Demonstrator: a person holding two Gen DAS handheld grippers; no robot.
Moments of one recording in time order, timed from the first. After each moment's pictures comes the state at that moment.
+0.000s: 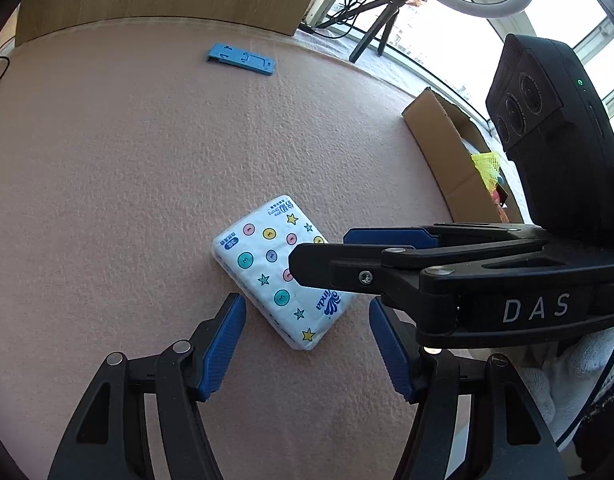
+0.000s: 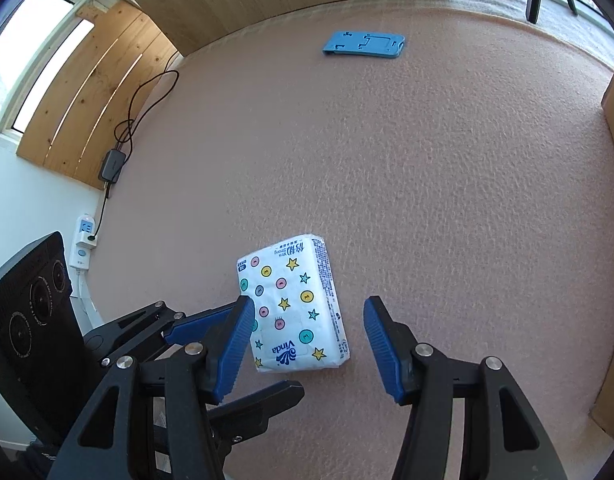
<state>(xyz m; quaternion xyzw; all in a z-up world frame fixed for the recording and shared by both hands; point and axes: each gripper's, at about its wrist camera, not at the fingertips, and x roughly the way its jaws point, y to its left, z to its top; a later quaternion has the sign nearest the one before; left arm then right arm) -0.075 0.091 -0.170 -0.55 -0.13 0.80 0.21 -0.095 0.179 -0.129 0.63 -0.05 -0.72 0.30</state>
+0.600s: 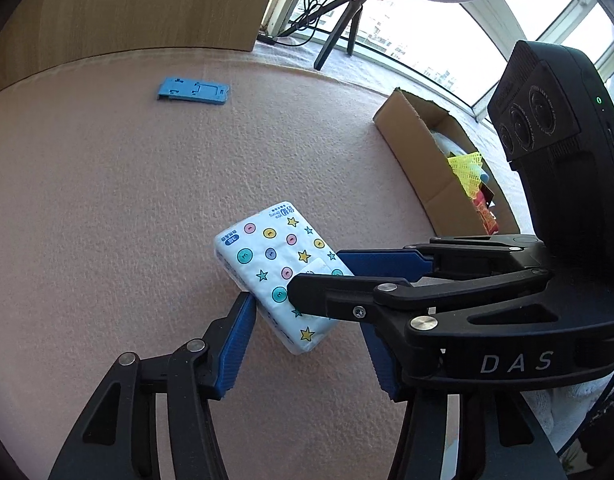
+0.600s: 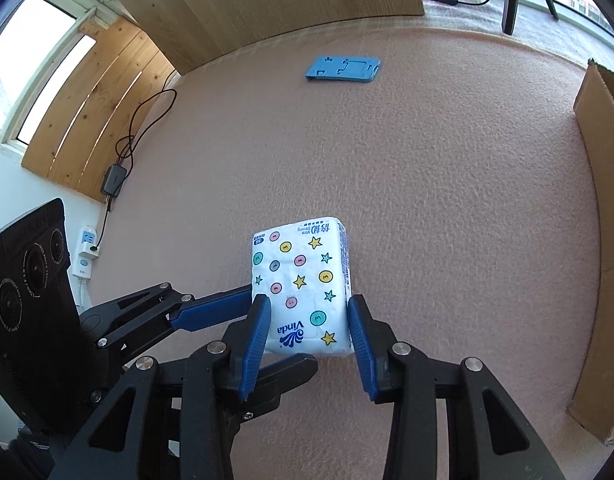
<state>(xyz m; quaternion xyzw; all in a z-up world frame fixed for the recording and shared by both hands) -0.091 0.131 -0.139 -0.53 -0.08 0.81 0.24 -0.099 0.217 -0.102 0.60 -0.06 -0.75 0.28</state>
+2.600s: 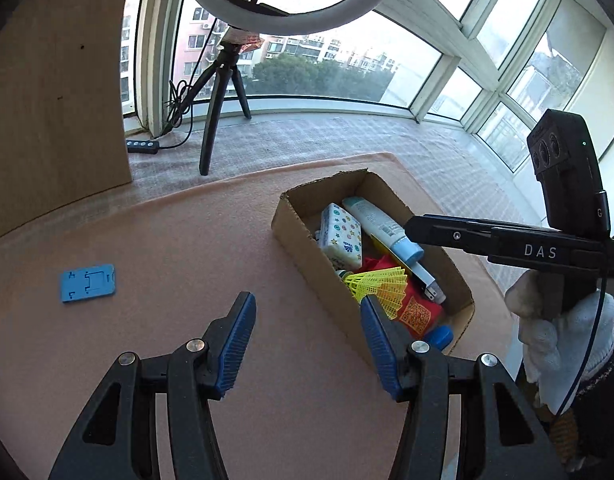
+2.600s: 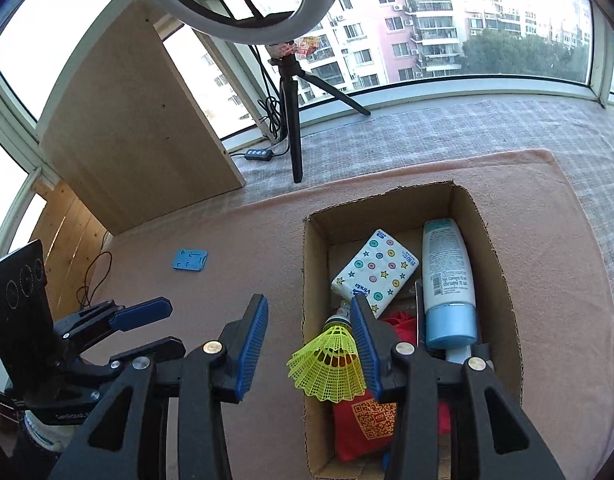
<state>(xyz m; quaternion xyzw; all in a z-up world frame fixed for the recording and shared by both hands) -0.185 0.244 -0.040 -0.47 0.00 0.82 0.34 -0.160 0.413 -0.008 0.49 -0.13 -0.85 0.14</state>
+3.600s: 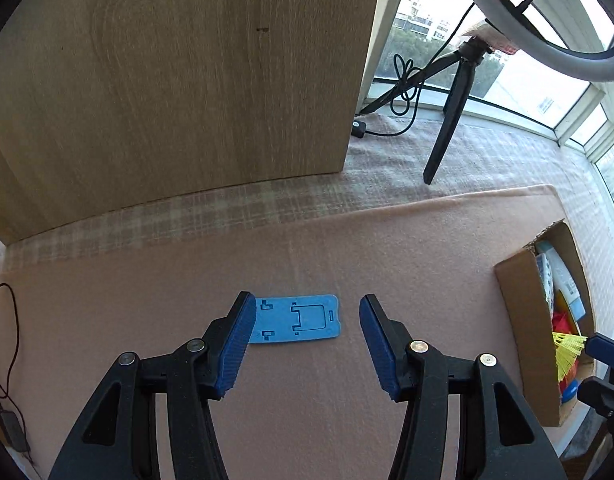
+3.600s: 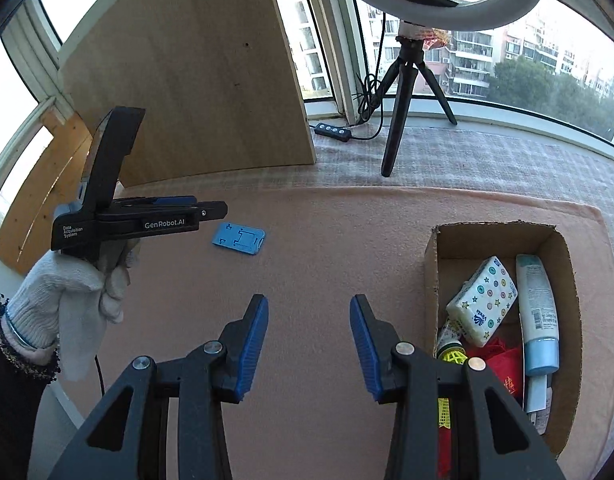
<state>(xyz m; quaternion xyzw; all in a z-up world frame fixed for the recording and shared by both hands) -0.345 0.123 -0.099 -0.55 0.02 0.82 0.14 -0.189 0.286 -0.017 0.52 -0.04 -0.84 0.16</state>
